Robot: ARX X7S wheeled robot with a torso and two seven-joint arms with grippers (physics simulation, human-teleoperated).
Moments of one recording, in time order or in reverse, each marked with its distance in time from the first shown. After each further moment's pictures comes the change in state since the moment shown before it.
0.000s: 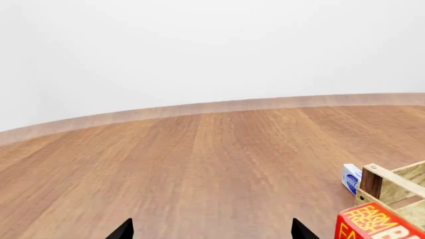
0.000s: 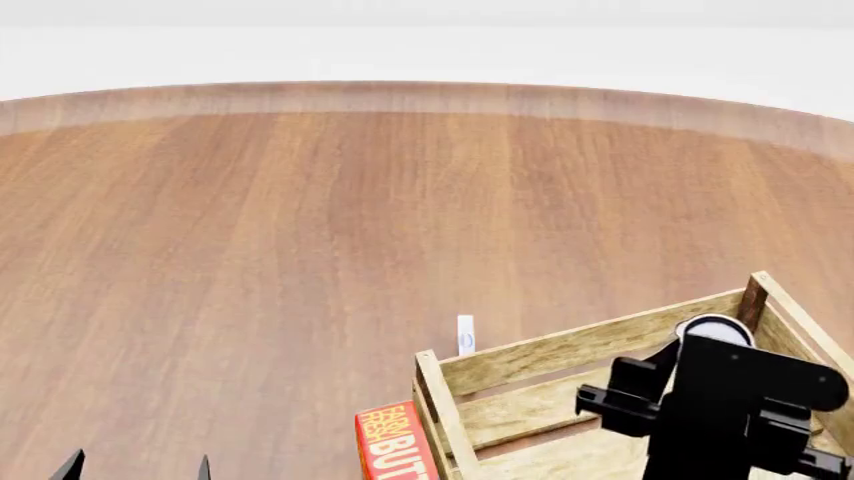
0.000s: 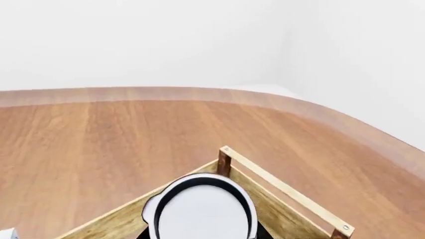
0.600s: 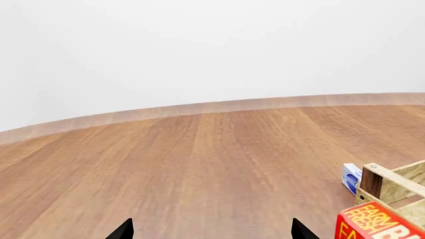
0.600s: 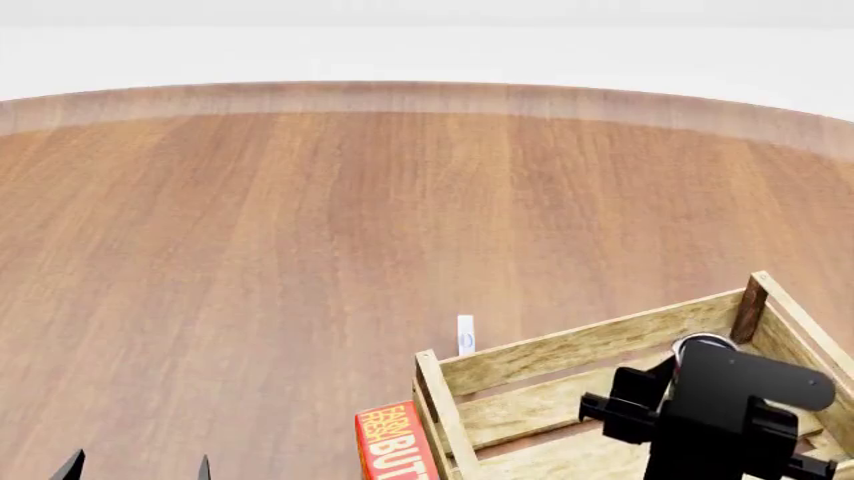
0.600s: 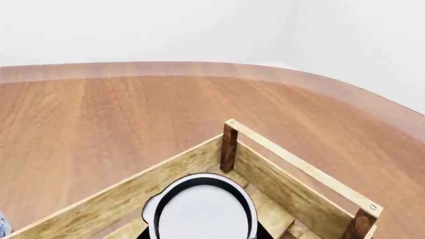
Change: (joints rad) left arm -0.004 -0.006 0.008 -0.007 -0.005 0.007 -0.004; right arm 0.085 -0.031 -0.006 0.299 0.005 -0.130 -0.087
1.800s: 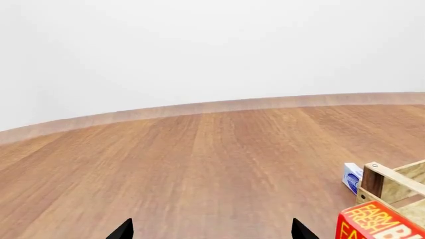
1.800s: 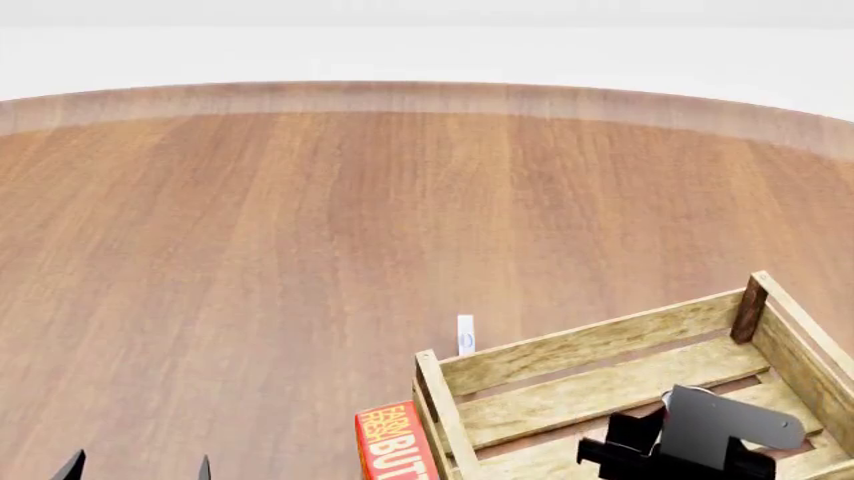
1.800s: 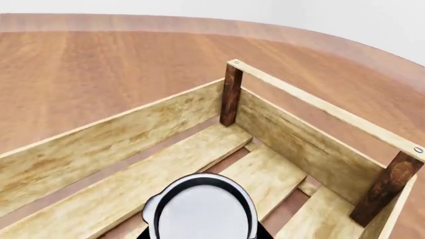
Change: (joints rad) left arm -0.008 -0.007 0.016 -0.013 -0.009 0.009 -0.013; right arm 0.176 -0.094 -0.027 0.718 -0.046 -0.414 -0.141
